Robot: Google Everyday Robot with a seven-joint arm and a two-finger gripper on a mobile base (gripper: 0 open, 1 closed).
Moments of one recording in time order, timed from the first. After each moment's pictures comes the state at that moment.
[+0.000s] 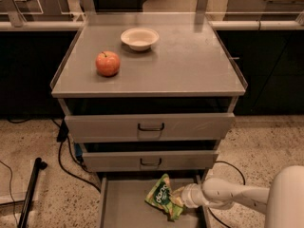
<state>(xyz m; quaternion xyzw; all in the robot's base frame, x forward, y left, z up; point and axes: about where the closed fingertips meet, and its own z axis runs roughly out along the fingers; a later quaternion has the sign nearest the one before) 0.508 -0.114 0.251 -0.41 0.85 0.22 0.26</state>
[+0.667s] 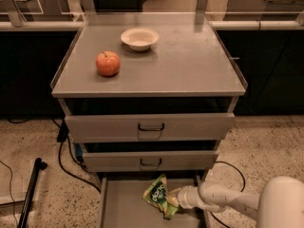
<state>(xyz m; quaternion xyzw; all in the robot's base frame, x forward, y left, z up) 0.528 -0.097 0.203 -0.37 0.85 0.25 0.28</state>
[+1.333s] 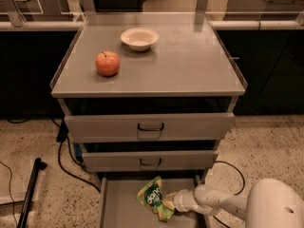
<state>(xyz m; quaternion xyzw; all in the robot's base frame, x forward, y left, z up) 0.526 -0.083 0.157 -0.37 0.85 0.26 0.27</state>
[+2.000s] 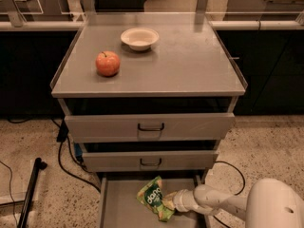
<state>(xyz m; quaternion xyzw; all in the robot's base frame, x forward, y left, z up) 0.526 -0.083 0.156 -0.37 0.85 0.26 0.27</state>
